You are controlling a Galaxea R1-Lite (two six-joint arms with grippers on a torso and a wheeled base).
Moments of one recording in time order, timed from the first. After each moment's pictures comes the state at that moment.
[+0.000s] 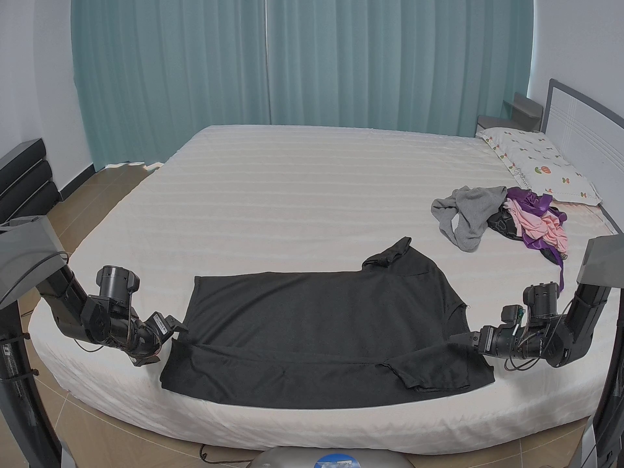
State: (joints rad) left arm 0.03 2.16 -0.73 -0.42 -0.20 -0.74; right arm -0.01 2.26 -0.48 -0.98 0.47 0.31
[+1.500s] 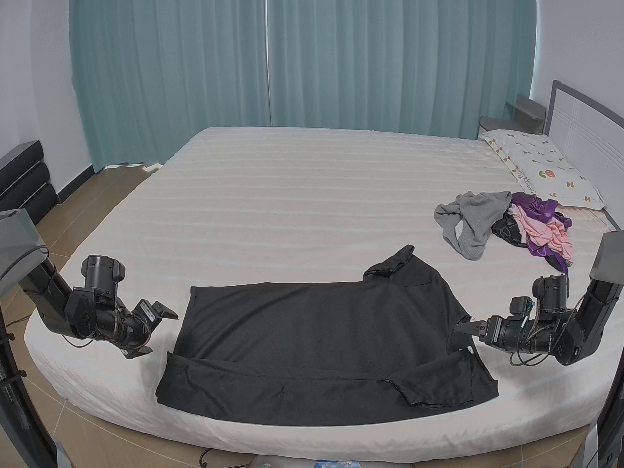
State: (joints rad) left arm 0.06 2.06 -0.70 -0.42 -0.22 -0.82; right arm -0.01 2.16 -0.44 -0.98 0.47 0.39
